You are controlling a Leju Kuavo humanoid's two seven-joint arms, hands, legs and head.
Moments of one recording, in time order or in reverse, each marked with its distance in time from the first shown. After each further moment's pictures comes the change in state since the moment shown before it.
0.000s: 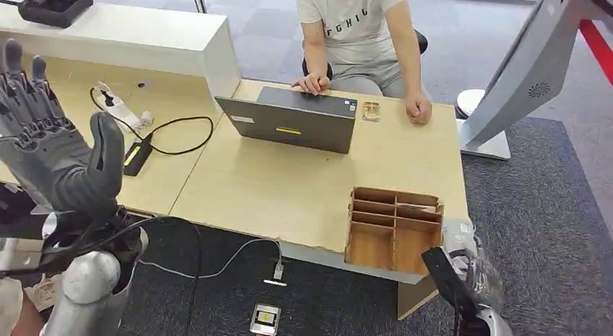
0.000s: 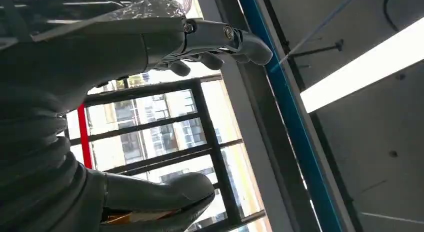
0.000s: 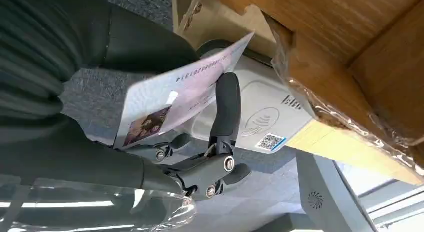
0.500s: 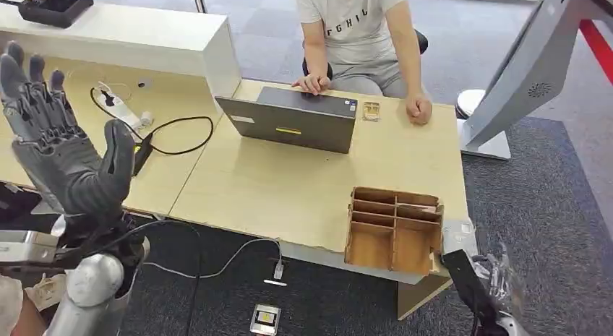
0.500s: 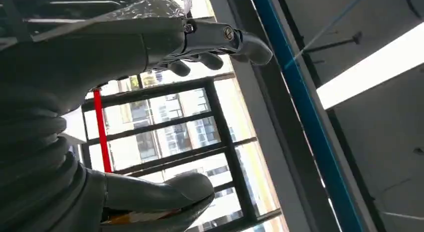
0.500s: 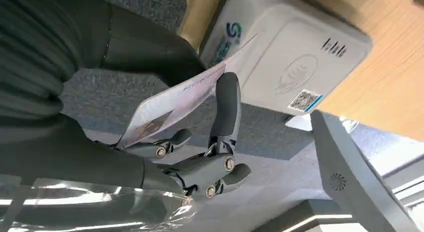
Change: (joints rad) left arm 0.032 0.000 0.007 0.020 -0.001 -0.001 0.006; right arm 0.031 -0.042 -0.045 -0.042 -0.025 -0.041 0.011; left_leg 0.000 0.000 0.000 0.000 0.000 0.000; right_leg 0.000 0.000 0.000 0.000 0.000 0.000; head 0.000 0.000
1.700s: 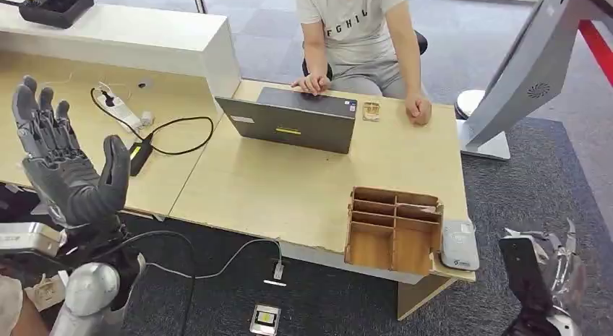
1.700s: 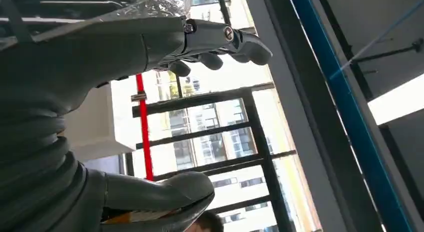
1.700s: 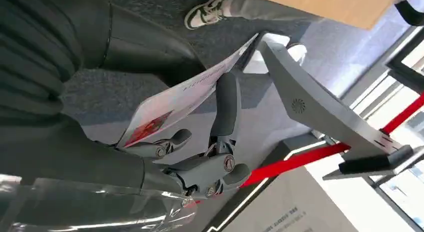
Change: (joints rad) left arm 0.128 -0.032 0.091 0.047 0.078 0.007 -0.034; right arm 0.048 -0.066 -0.128 -0.273 -0.041 -0.080 0.000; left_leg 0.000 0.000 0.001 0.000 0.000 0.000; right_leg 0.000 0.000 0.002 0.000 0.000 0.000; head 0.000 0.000
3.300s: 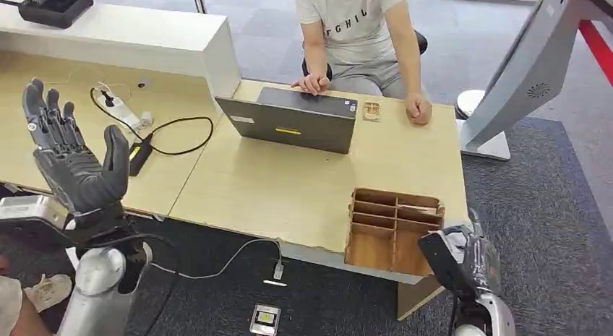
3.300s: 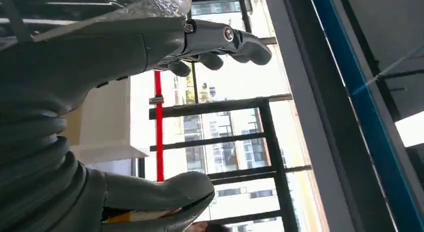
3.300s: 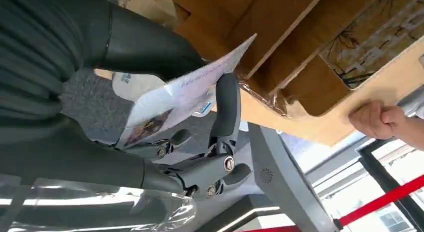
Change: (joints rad) left arm -0.051 -0.048 0.058 0.113 0.074 -0.006 -0.035; right arm -0.097 0.097 0.205 0.148 0.069 0.136 -0.018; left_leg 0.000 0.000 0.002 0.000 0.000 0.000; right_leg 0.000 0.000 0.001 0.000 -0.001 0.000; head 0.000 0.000
